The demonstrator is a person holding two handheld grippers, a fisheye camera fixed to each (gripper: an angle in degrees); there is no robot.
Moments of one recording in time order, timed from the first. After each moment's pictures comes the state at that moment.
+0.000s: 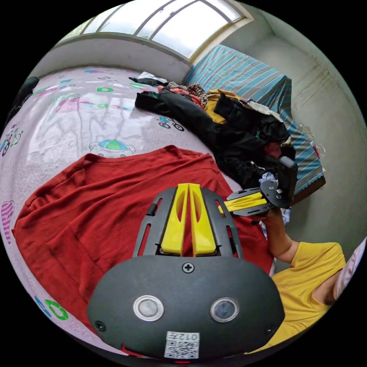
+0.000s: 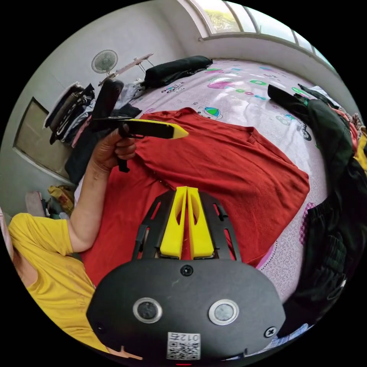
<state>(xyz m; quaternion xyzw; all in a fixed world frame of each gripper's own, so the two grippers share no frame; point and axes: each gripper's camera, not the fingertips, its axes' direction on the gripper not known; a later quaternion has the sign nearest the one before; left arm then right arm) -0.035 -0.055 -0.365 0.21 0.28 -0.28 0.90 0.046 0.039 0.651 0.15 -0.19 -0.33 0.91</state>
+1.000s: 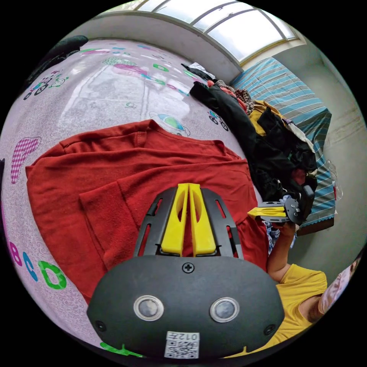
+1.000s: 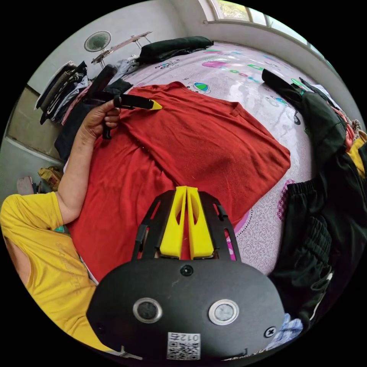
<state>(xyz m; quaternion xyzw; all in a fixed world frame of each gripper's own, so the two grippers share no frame) -0.080 -0.017 -0.345 0.14 0.25 -0.42 0.86 0.103 0.111 0.682 0.09 -0.12 -0.36 0.92</state>
